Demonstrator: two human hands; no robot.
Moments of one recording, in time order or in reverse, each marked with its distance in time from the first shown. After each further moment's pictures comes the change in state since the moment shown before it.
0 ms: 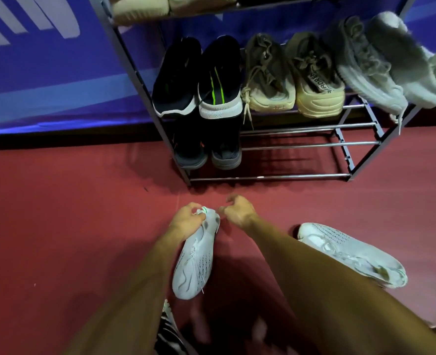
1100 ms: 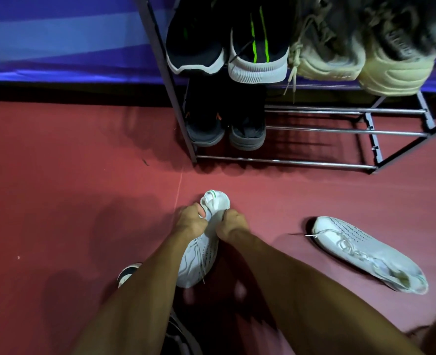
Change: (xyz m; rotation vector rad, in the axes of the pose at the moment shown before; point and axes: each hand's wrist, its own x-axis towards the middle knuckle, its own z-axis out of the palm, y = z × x) left_hand 0.021 -0.049 0.023 0.166 0.041 -0.086; right_hand 0.022 0.031 0.078 -0.418 -0.107 0.115
